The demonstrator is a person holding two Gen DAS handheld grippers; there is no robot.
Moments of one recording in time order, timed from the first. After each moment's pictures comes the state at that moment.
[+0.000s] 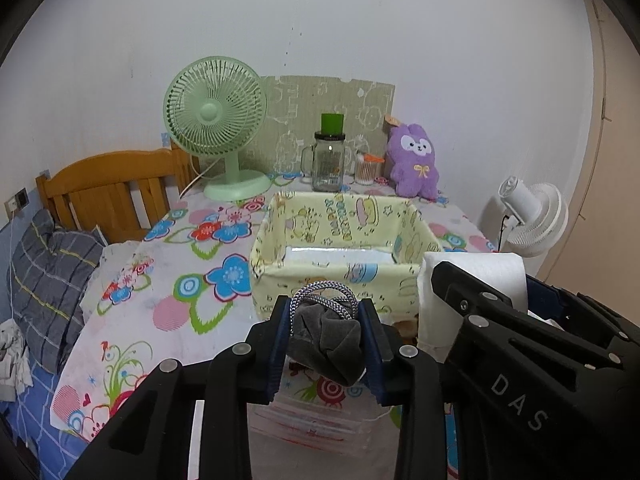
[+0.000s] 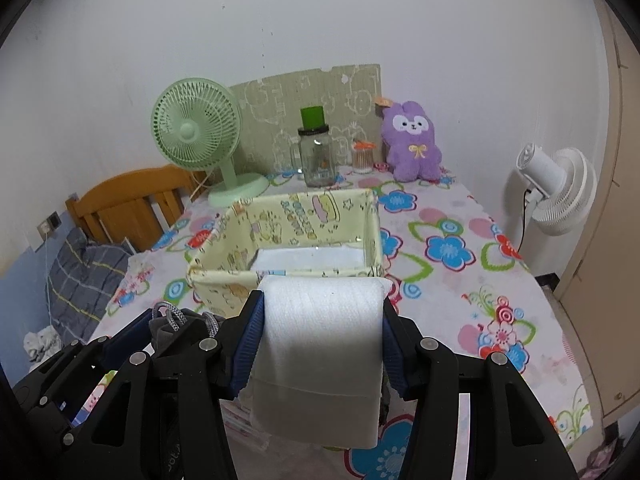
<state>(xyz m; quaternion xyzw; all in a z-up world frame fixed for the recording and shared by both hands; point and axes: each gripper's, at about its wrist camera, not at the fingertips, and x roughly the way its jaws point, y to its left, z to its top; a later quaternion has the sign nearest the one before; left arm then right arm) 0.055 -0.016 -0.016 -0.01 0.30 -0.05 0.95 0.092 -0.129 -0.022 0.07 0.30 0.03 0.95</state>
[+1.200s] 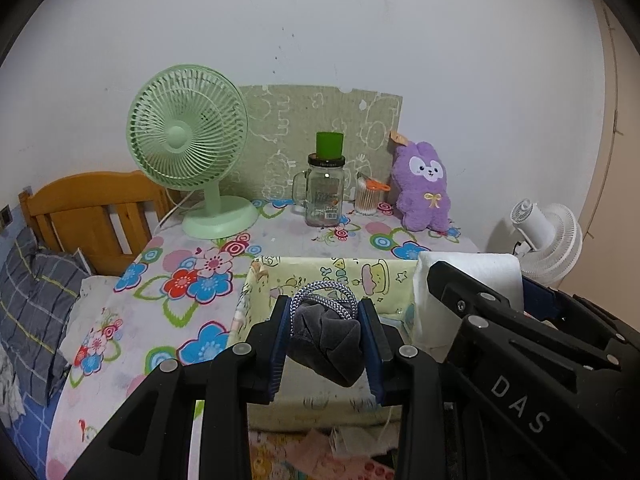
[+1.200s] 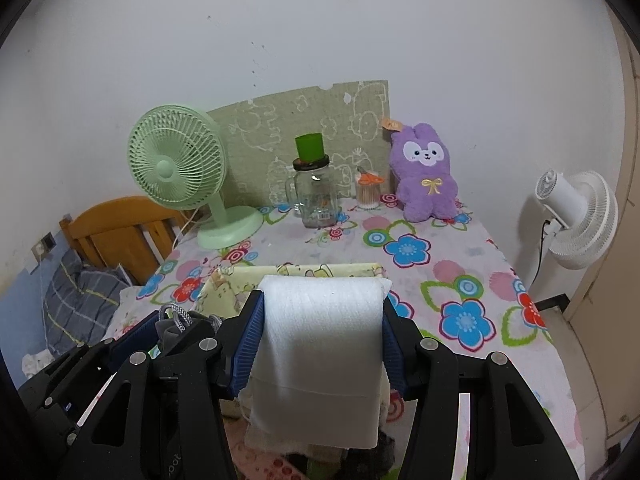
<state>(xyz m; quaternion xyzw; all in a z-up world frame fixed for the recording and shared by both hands) 0.167 -0.025 -0.004 -0.02 0.29 -0.06 0.95 0.201 -0.143 -0.005 0.08 0.29 0.03 0.95</state>
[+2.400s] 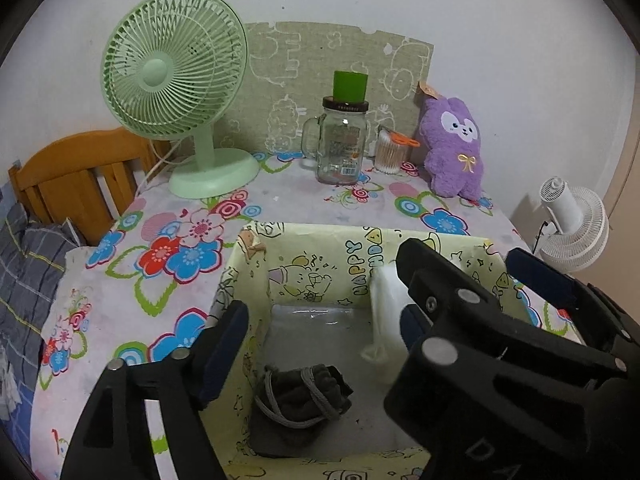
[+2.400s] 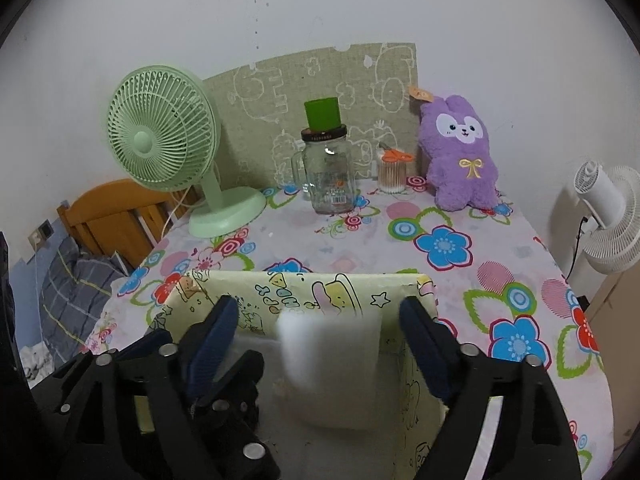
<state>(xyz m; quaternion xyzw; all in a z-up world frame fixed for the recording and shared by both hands) 0.231 -0.022 -0.050 -0.02 0.36 -0.04 0.93 0.274 -0.127 -0.049 0.06 0.31 0.06 0.95</state>
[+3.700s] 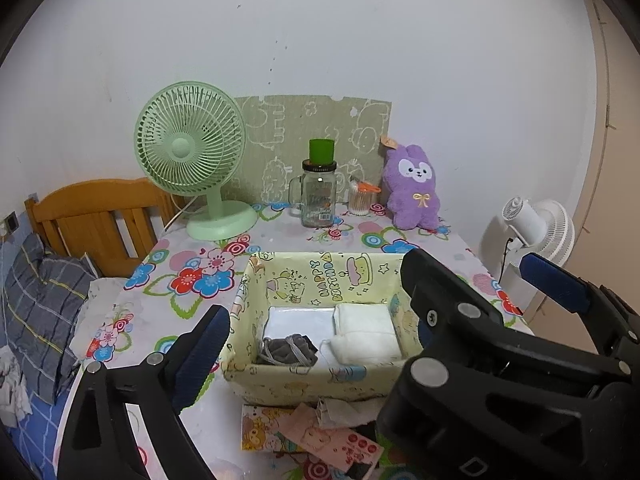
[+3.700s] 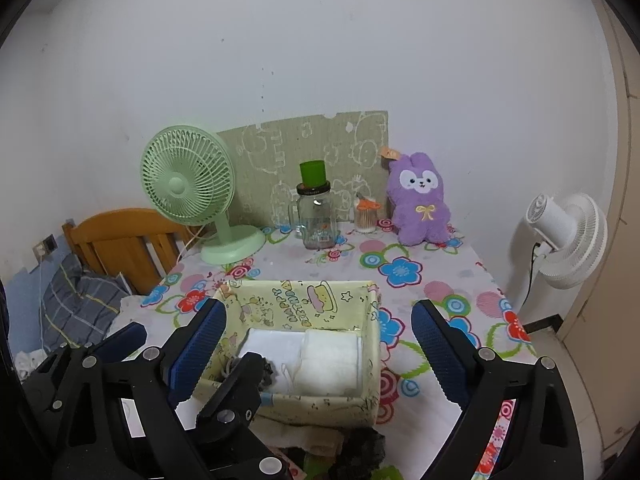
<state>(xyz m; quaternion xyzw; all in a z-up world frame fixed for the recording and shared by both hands) 0.123 -0.038 0.011 0.00 0.28 -0.05 0.96 0.154 -0.142 0.017 0.06 0.24 0.03 0.97</state>
